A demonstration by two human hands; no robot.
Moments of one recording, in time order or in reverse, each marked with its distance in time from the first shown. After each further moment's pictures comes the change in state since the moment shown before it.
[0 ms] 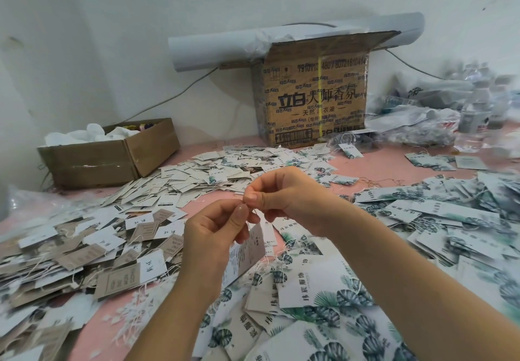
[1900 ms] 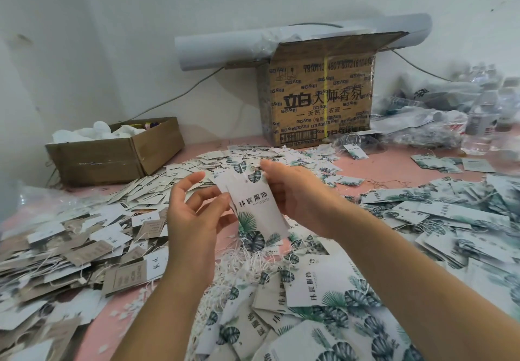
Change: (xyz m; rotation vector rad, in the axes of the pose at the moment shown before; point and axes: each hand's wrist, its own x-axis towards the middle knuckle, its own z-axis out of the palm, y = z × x) left_hand 0.015 0.010 -0.014 -0.128 0.281 -0.005; right_hand 0.006 0.005 0.003 0.240 0.037 0.080
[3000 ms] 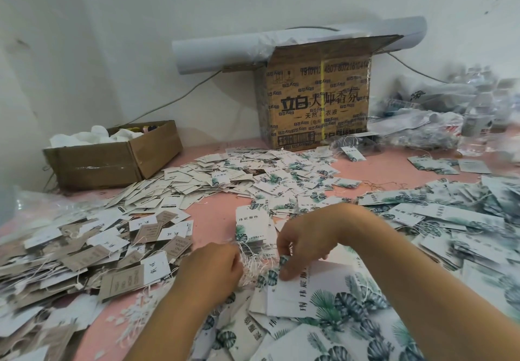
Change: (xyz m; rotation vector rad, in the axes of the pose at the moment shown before) left_hand -0.006 -0.035 -0.024 1.659 -0.617 0.152; right_hand -0.013 -0.007 -0.010 -1.272 -0.495 0.502
